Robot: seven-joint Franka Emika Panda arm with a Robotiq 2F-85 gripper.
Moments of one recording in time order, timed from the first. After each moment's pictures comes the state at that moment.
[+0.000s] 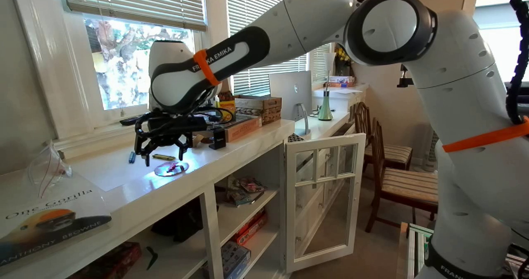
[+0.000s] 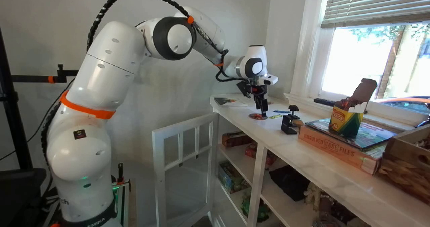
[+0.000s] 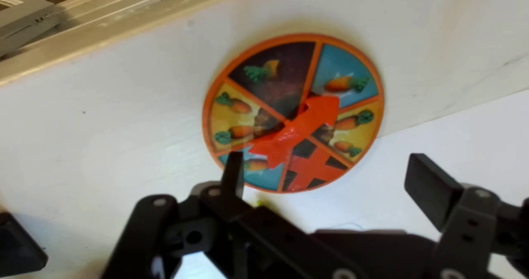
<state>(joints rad) 0.28 0.45 0.02 -1.53 -0.09 2.26 0.66</state>
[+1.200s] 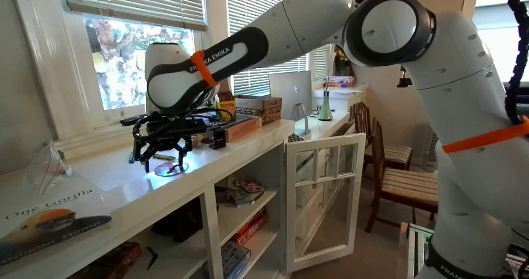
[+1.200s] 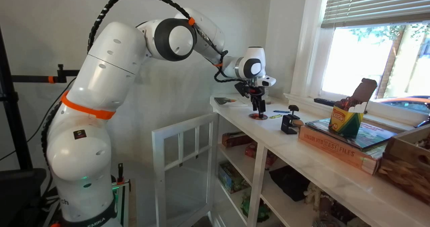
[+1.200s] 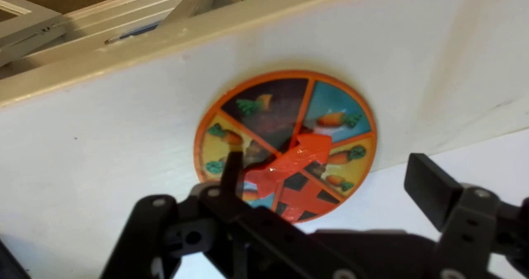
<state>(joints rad) 0.28 0.46 0.04 -1.52 -0.09 2.21 0.63</state>
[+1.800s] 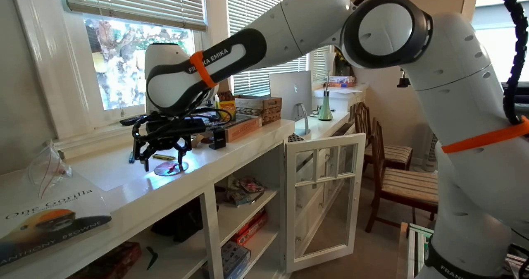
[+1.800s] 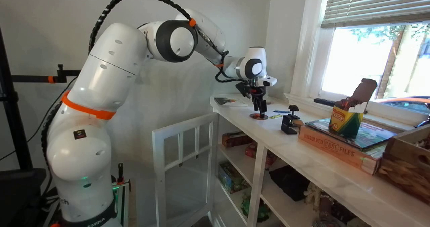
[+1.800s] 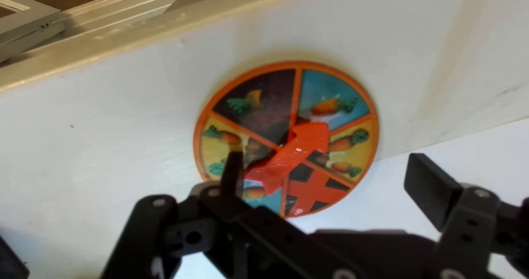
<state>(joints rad) 0.28 0.47 0.03 -1.50 -0.09 2.21 0.63</state>
